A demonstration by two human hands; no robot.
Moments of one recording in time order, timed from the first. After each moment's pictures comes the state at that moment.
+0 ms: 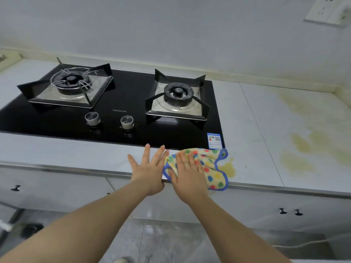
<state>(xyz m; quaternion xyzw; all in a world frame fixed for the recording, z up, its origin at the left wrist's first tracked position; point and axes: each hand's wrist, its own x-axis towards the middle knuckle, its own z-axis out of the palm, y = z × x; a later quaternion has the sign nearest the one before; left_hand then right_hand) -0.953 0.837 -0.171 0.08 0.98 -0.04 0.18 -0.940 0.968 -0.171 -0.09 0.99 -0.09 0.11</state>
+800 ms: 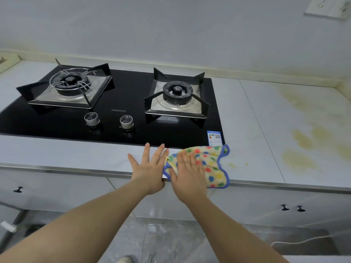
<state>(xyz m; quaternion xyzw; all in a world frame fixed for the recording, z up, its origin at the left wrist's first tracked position) -0.953 0.836 -0.169 0.08 0.98 -0.04 0.18 -0.934 0.964 -0.166 -0.03 0.99 -0.11 0.10</state>
